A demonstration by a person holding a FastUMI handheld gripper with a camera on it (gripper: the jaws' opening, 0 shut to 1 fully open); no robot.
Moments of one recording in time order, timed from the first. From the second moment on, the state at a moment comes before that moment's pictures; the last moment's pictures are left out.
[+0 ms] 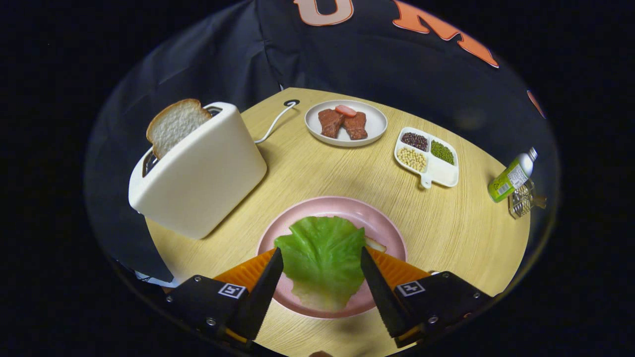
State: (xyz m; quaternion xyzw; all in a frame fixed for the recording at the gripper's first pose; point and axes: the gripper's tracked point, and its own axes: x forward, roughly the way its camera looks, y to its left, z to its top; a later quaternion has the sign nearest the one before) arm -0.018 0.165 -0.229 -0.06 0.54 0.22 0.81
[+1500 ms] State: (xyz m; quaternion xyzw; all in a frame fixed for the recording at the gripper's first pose) arm 0.037 0.406 -0.126 0.05 0.55 0.31 0.78
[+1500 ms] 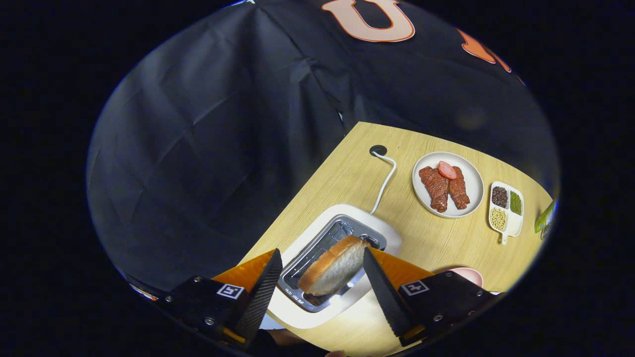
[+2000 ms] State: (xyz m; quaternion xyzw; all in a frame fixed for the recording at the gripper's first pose) arm 0.022 0.399 -0.153 0.01 0.59 0.28 0.76
